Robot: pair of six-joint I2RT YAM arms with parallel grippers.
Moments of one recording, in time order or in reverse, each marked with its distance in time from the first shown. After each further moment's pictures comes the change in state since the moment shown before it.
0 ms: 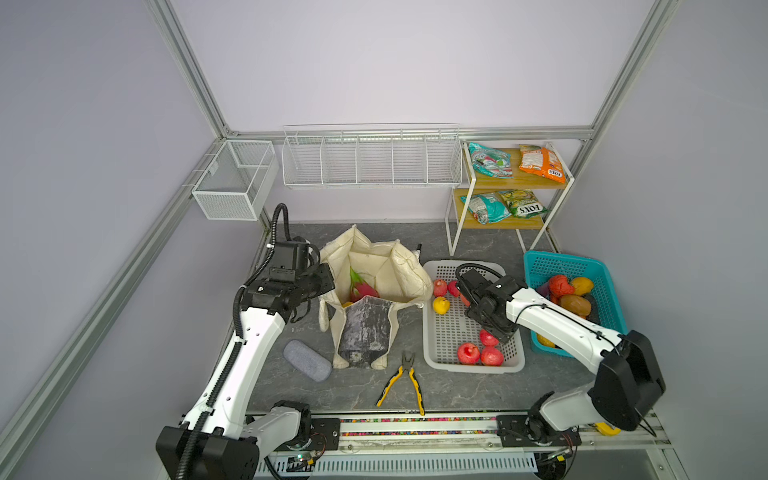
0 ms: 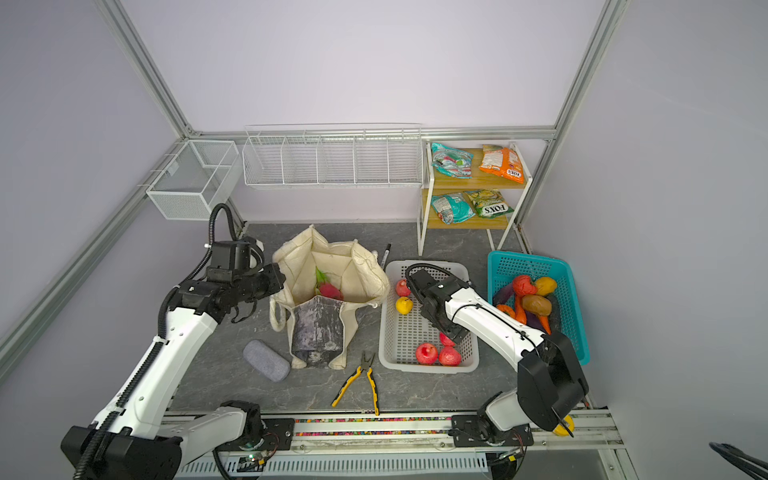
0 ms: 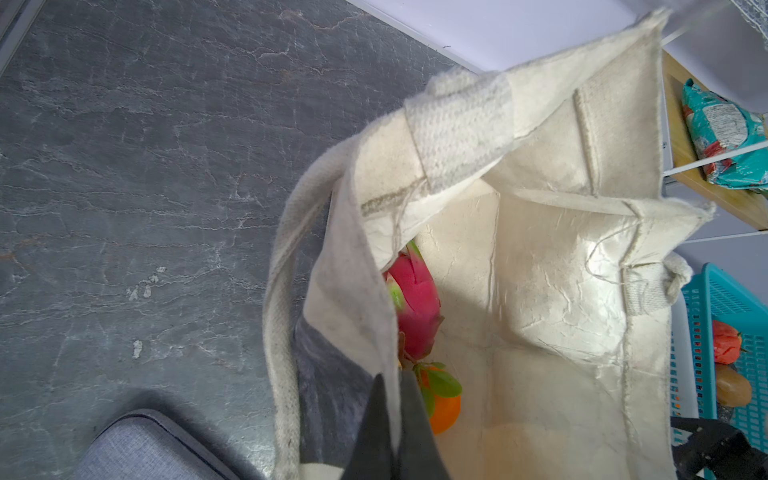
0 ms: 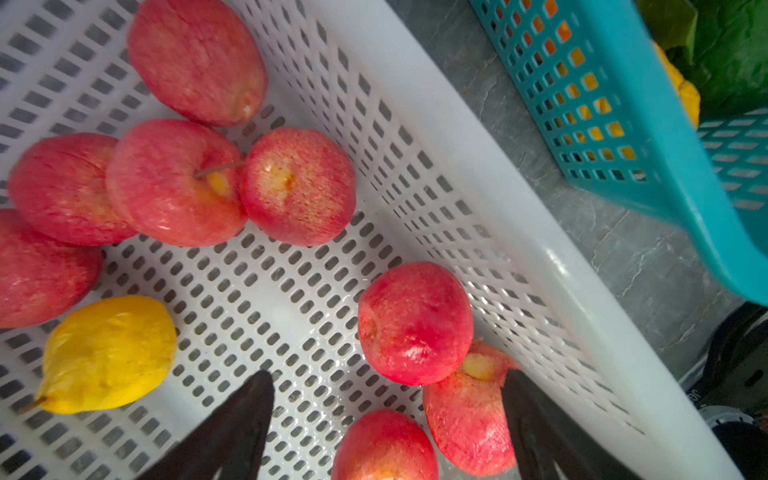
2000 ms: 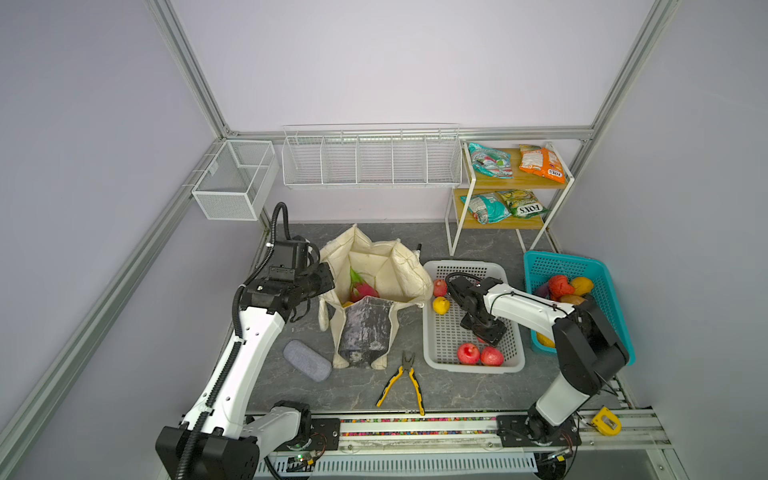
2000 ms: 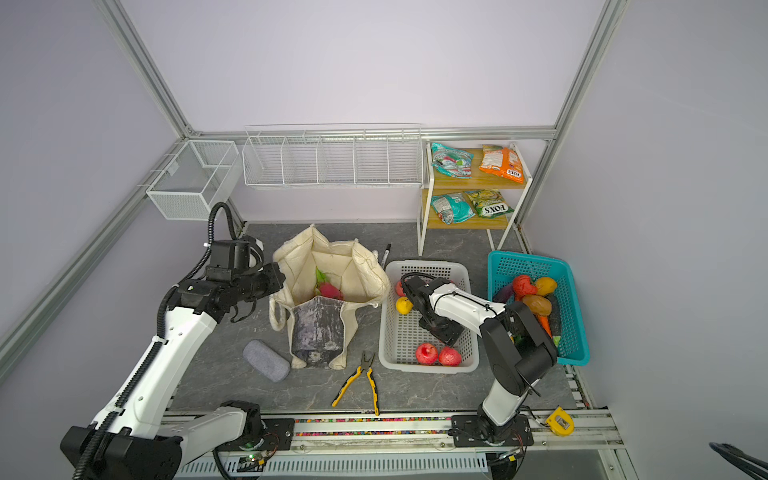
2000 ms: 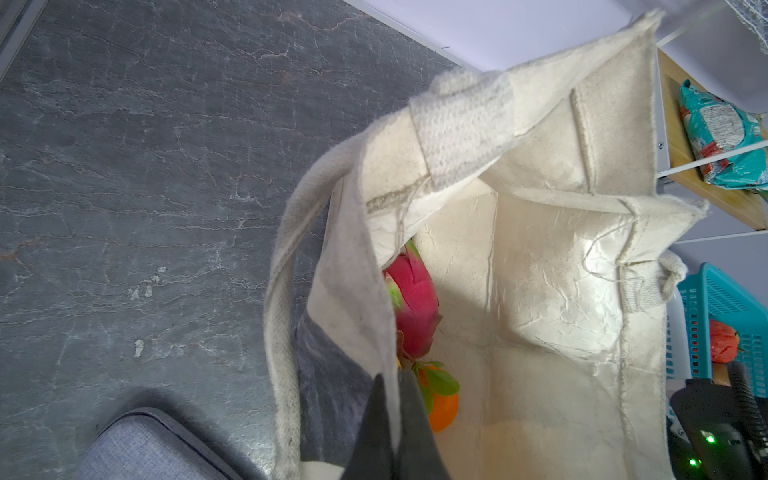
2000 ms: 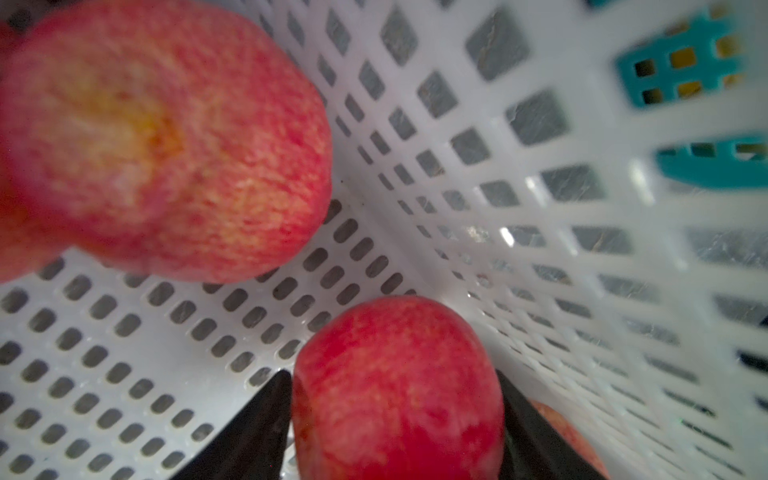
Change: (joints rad) left arm 0.000 -0.003 0.013 -0.013 -0.001 0.000; right arm -0.030 0.211 -0.035 0.090 -0.060 -0.050
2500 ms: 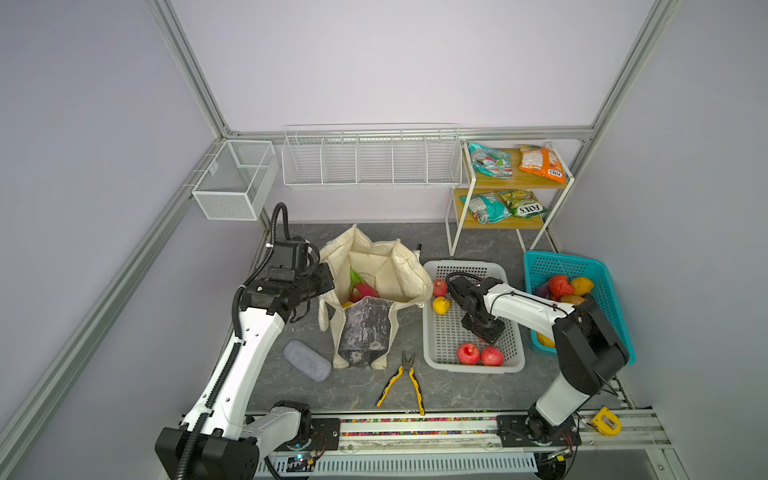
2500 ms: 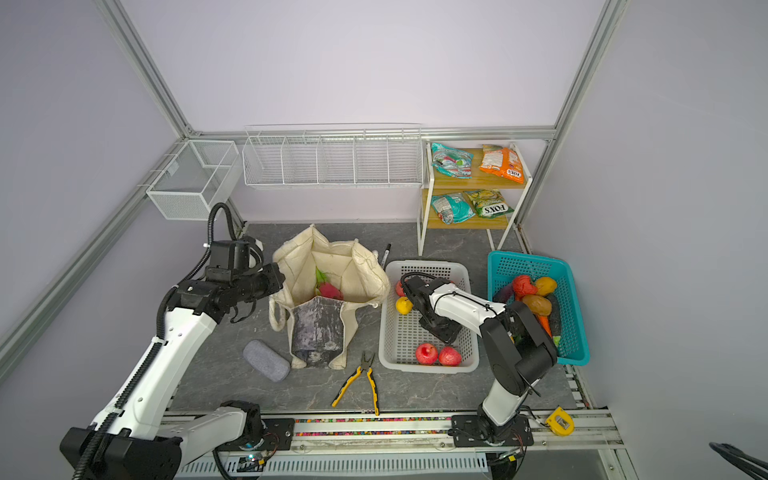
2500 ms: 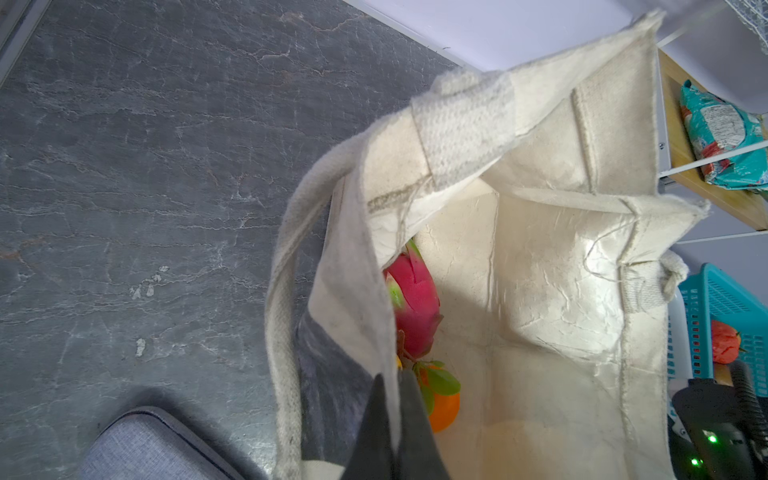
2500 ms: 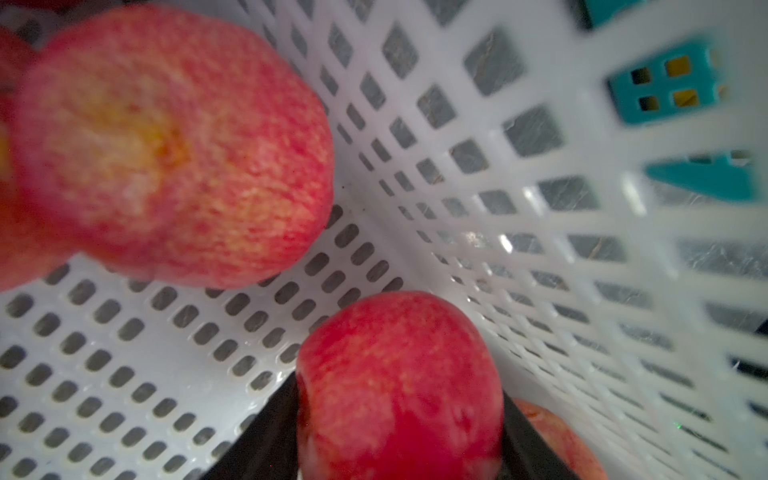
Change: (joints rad) left arm 0.000 -0.003 -0.003 0.000 -0.003 0.000; right arm -0.001 0.000 0.000 0.001 0.009 -0.003
